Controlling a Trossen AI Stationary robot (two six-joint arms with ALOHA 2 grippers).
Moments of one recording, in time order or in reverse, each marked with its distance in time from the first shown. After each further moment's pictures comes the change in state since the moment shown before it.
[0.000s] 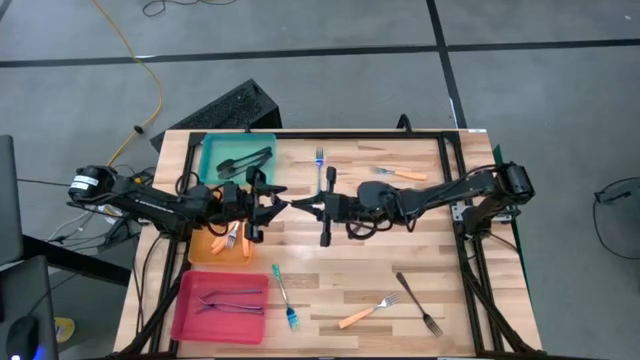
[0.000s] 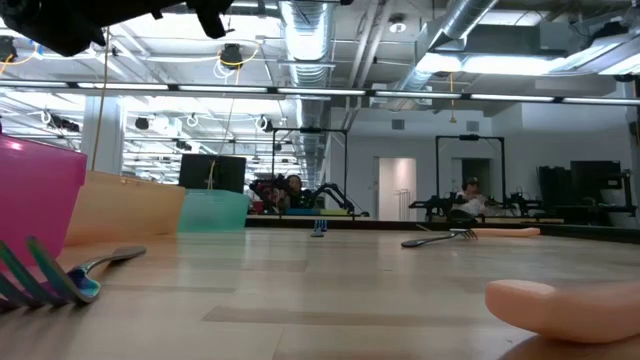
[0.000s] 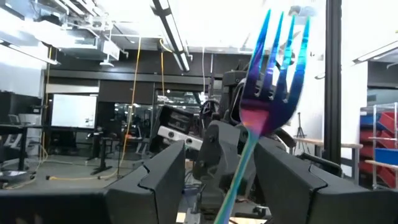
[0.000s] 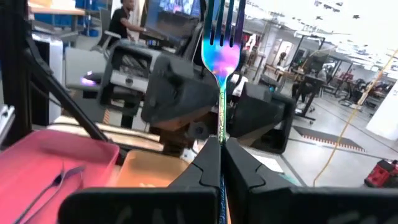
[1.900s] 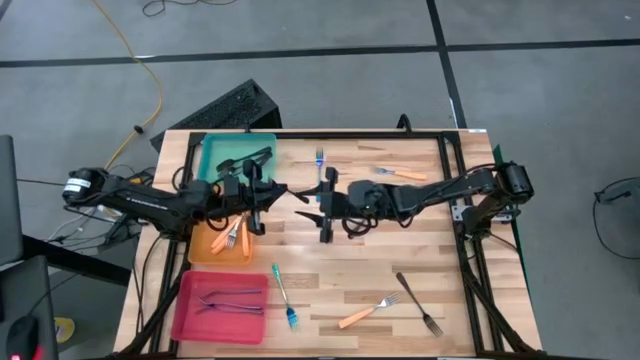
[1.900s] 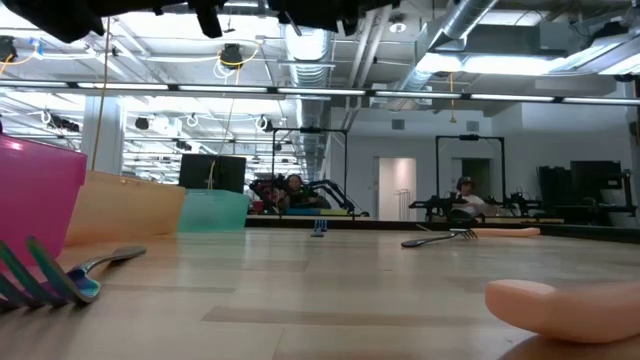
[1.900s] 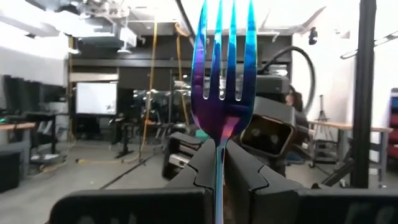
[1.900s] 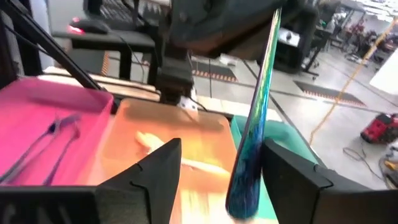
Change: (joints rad) left arm 0.045 -0.095 0.046 -0.219 -0.055 0.013; right arm -0.026 0.001 0.000 -0.208 0.006 0.067
